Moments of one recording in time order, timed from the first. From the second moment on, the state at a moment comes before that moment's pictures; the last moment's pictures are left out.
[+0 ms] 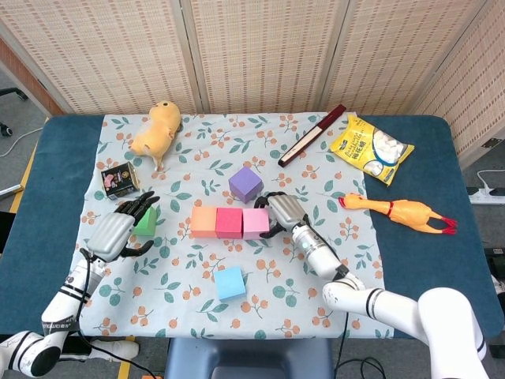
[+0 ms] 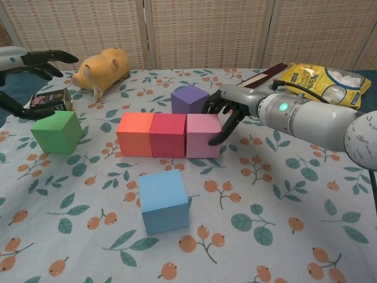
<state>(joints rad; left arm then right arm) -0.57 -1.22 -0.12 -1.65 1.35 1.08 -0.04 0.93 -1.77 0.29 -1.08 -1.02 0.68 -0.03</state>
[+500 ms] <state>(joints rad) -0.57 -1.22 -0.12 -1.64 1.35 1.07 -0.04 0.95 -1.80 0.30 -1.05 -1.03 0.68 -0.02</state>
